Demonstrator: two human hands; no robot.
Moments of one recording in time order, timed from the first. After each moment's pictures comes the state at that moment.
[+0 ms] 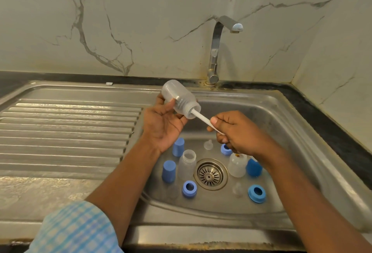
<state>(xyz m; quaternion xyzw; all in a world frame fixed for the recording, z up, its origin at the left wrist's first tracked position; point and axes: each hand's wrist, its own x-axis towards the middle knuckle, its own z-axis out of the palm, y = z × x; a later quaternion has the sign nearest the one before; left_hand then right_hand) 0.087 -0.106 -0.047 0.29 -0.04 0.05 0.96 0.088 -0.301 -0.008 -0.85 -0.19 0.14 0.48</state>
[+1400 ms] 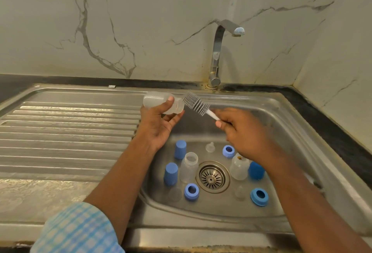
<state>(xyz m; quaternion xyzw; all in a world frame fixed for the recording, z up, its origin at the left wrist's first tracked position) 0.097 -0.087 -0.047 0.35 0.12 0.14 0.92 0.089 -0.300 -0.006 -0.92 -0.27 -0.05 0.29</state>
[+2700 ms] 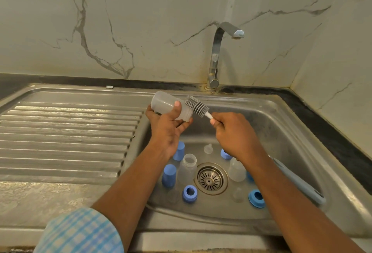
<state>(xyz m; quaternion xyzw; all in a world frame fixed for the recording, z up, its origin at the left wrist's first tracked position) 0.097 -0.121 -0.051 0.39 0.14 0.18 0.89 0.107 -0.282 -0.027 -0.95 -0.19 -0.08 0.25</state>
